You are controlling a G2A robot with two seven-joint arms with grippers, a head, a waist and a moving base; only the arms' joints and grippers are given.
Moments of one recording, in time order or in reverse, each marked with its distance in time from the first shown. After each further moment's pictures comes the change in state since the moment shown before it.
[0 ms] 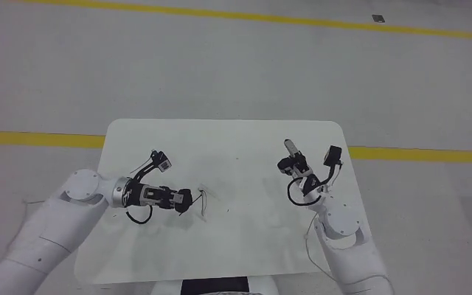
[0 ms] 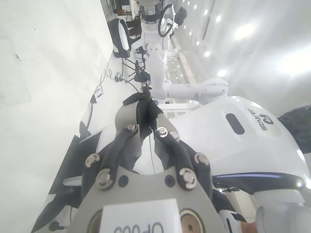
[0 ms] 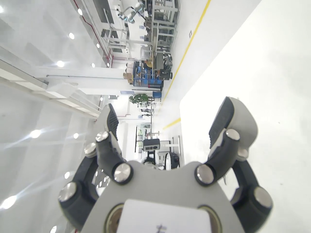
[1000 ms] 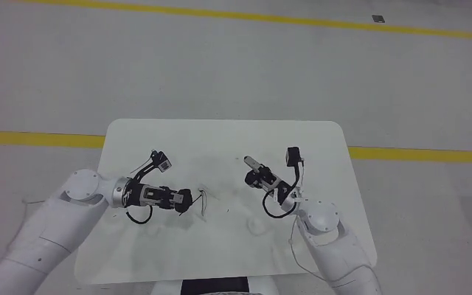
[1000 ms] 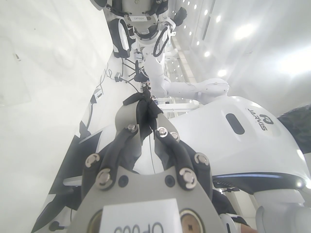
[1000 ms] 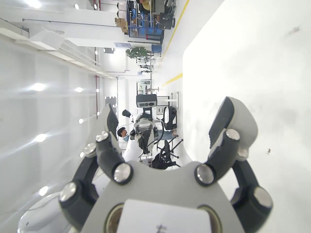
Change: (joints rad) left arm 0.000 0.000 0.000 0.000 0.000 0.000 0.000; right arm 0.088 -0.007 -0.150 0.069 -0.021 -0.037 0.263
